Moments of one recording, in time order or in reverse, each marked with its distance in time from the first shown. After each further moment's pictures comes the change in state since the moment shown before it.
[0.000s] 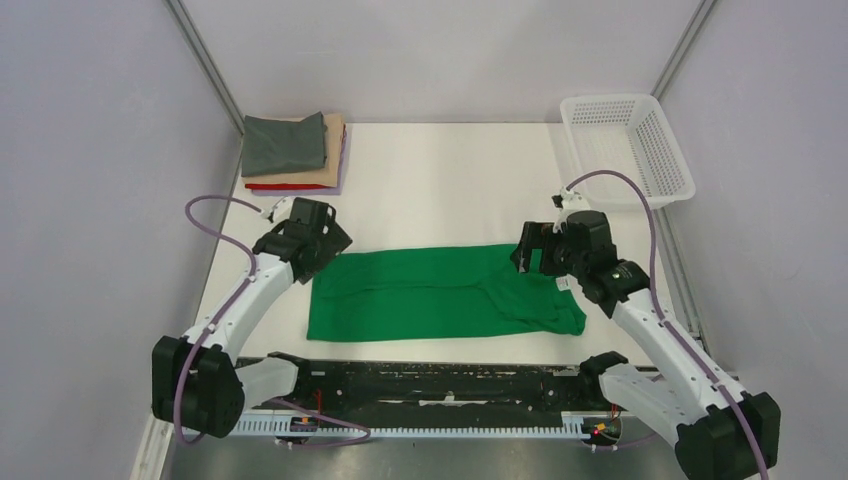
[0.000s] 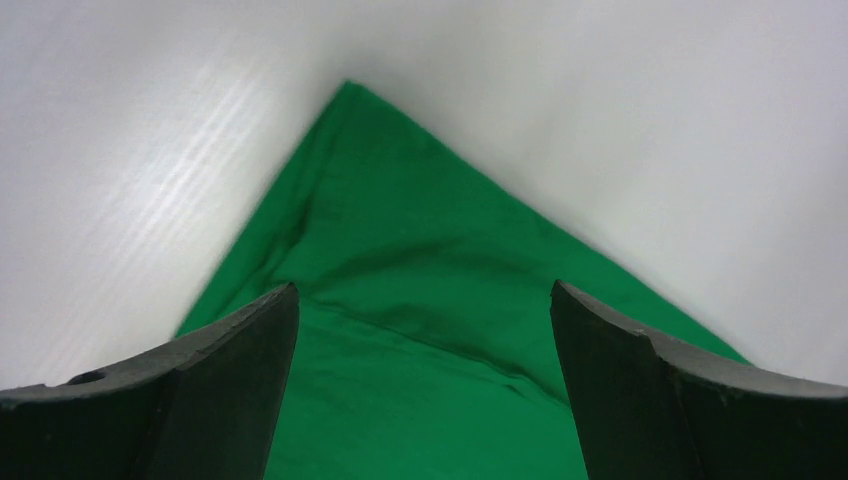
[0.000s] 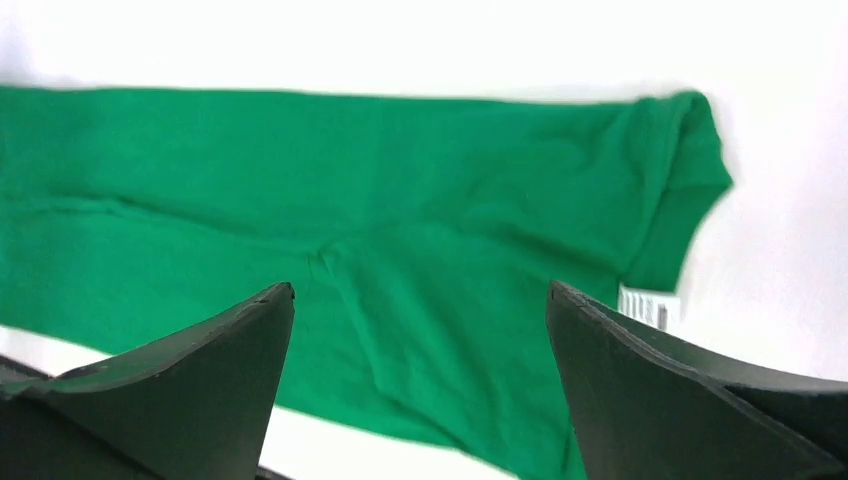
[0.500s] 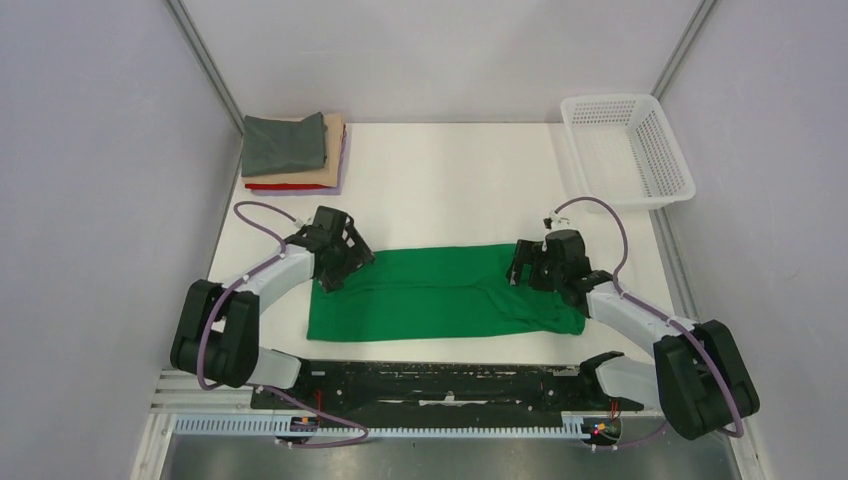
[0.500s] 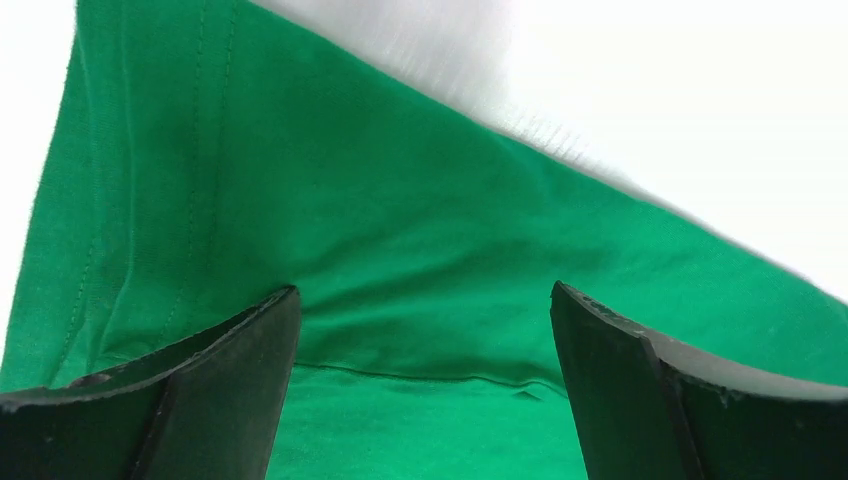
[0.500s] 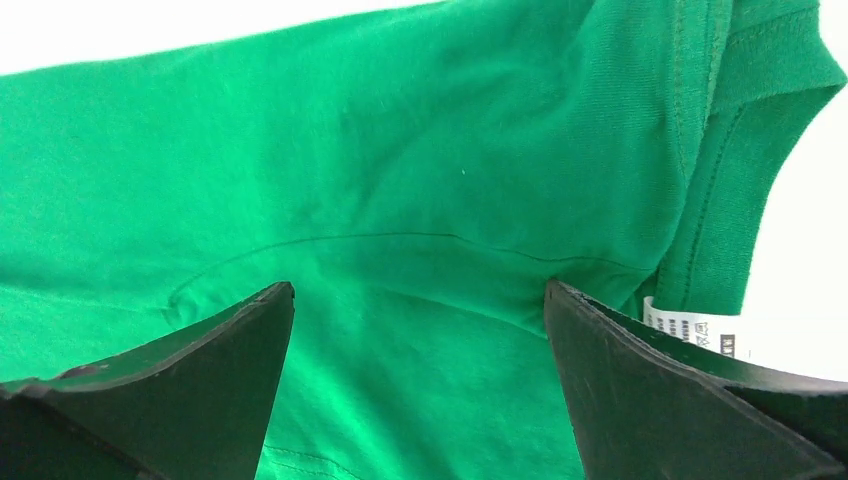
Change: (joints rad) left arm -0.032 0.251 -0.103 0.274 0.272 0.046; right arm -0.006 0.287 -0.262 0.423 0.072 0.108
